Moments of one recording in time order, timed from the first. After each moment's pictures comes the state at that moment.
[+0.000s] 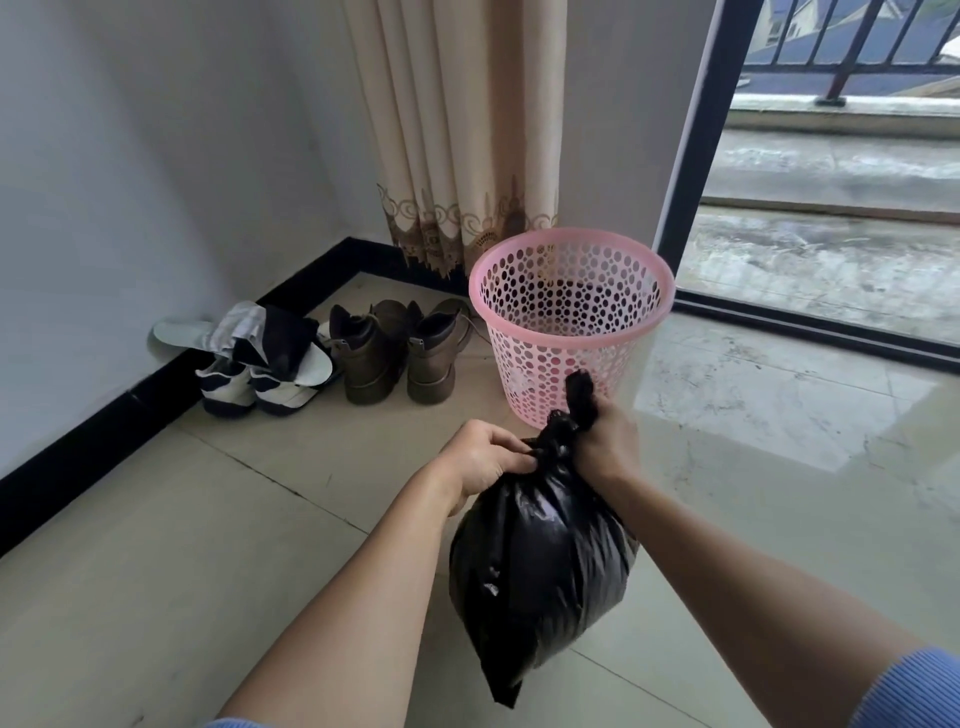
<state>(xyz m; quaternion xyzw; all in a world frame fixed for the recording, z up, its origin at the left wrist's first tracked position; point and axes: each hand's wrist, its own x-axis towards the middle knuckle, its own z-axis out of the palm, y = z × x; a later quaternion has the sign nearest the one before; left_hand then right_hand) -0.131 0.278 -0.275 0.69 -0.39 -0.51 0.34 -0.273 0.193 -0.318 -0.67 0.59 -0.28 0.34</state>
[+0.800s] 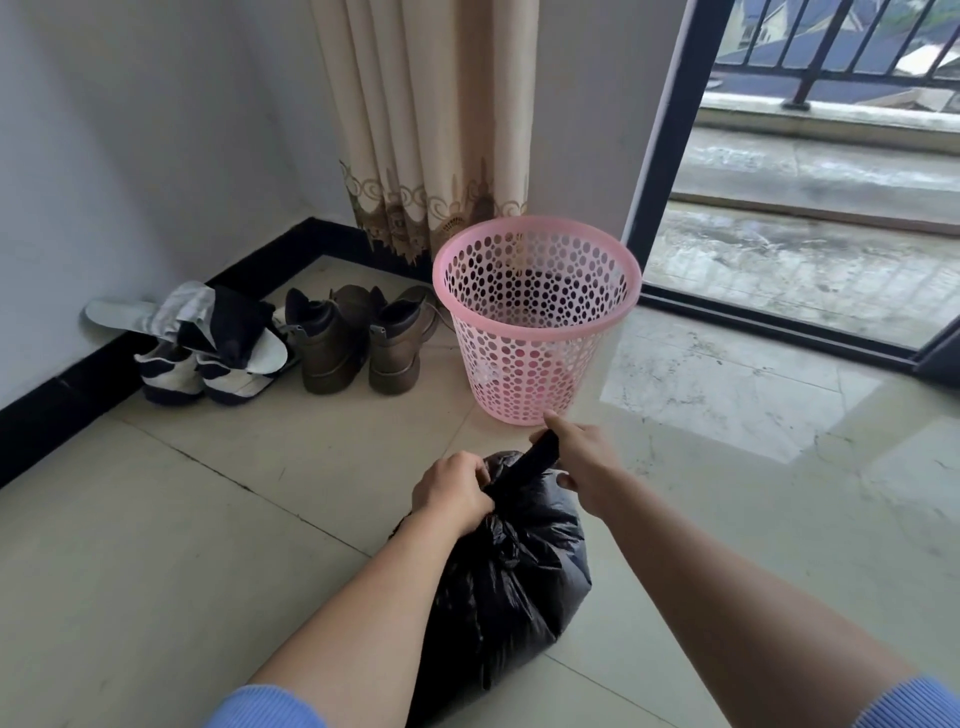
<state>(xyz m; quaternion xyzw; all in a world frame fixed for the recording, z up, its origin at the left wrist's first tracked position) -0.159 0.273 -0.338 0.84 -0.47 -0.26 0.12 -0.292 0.193 -0.320 -0.44 0.60 -0.25 0.62</state>
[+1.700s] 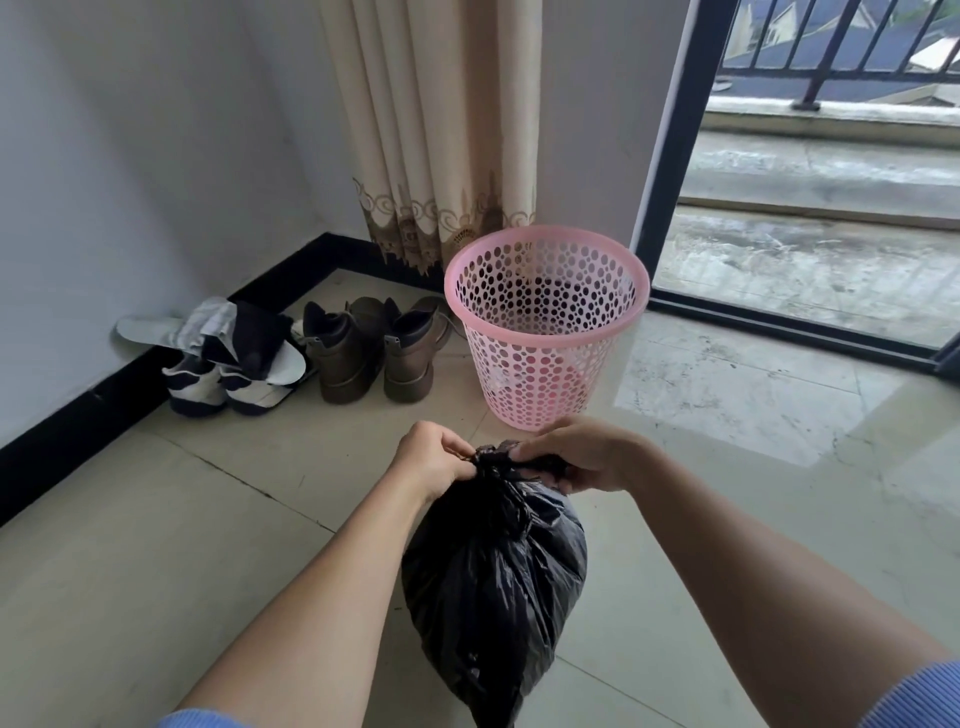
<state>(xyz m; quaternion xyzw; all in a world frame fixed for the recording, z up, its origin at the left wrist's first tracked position) -0.114 0.276 -0.300 0.78 -0.38 -0.38 0.31 -0.294 0.181 -0.284 -0.57 0.45 0.01 0.69</state>
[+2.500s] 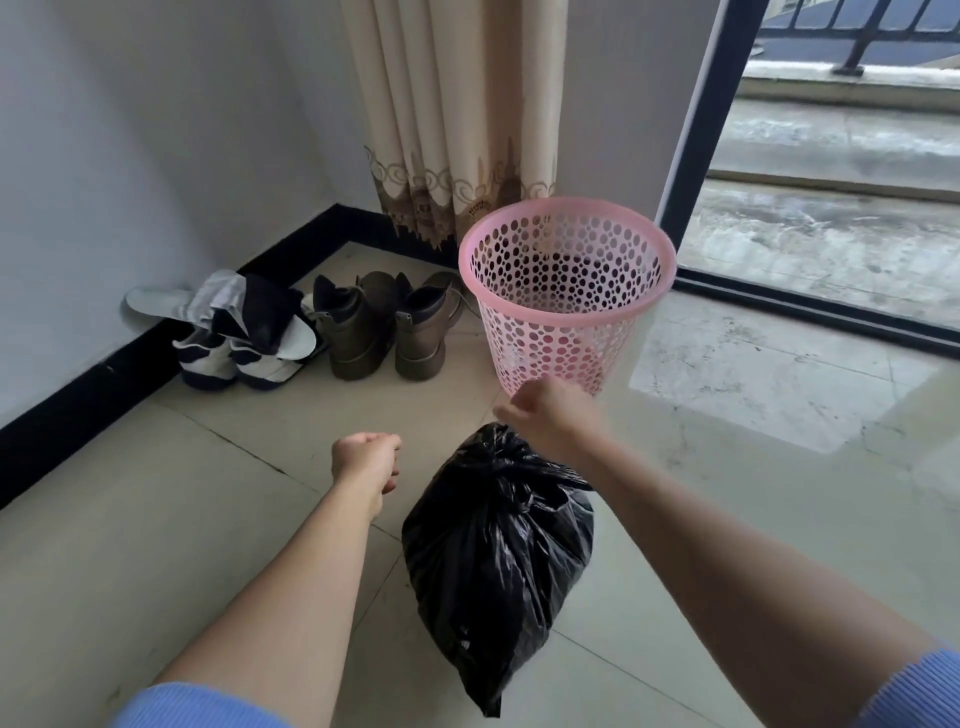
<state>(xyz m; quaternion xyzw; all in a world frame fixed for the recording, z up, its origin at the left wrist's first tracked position) -0.060 0.300 -0.337 0.80 -0.06 -0.33 0.50 -0.251 0.198 -0.287 -0.82 0.49 -0.09 0.29</state>
